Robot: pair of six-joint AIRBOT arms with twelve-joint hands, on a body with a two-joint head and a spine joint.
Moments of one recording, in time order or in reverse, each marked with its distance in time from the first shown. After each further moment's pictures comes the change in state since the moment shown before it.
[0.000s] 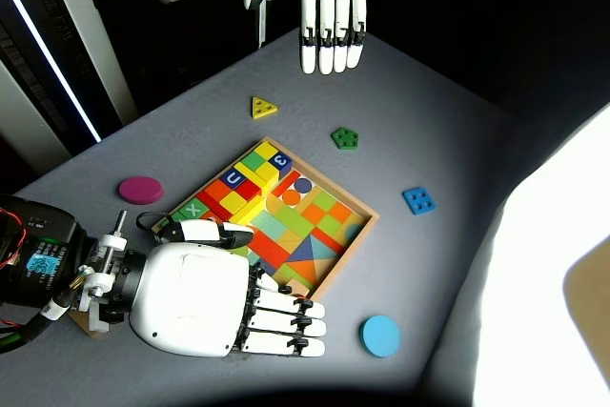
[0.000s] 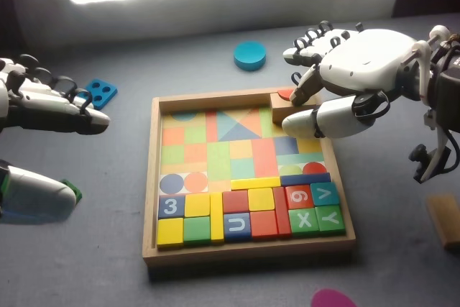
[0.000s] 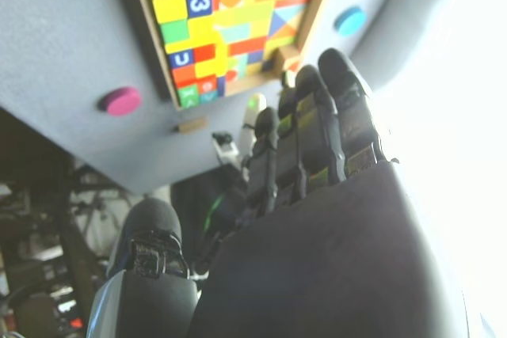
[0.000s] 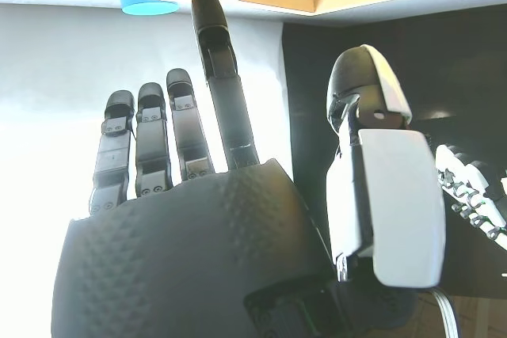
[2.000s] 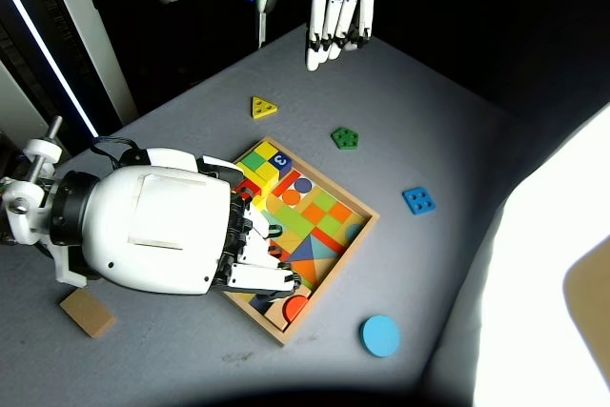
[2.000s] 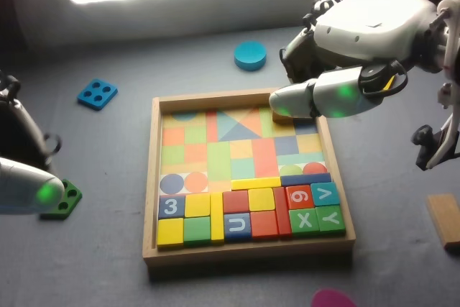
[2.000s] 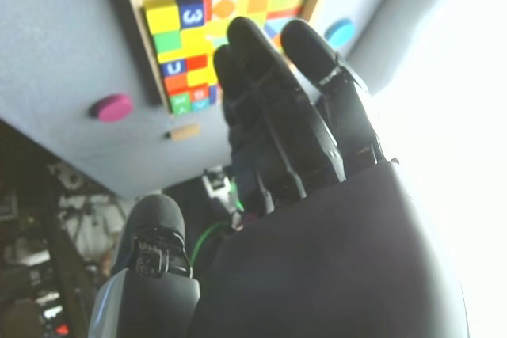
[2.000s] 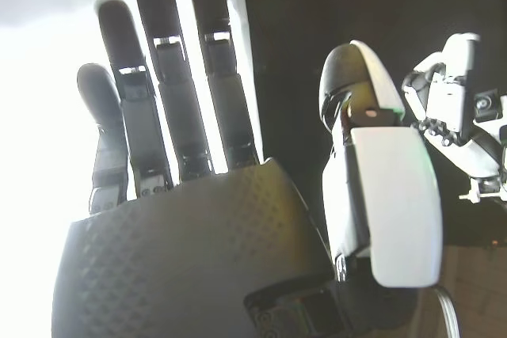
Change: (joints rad) left arm 0.005 0.000 0.025 0.000 0.000 0.000; right arm 0.150 0.171 -0.261 -0.002 -0.035 -0.012
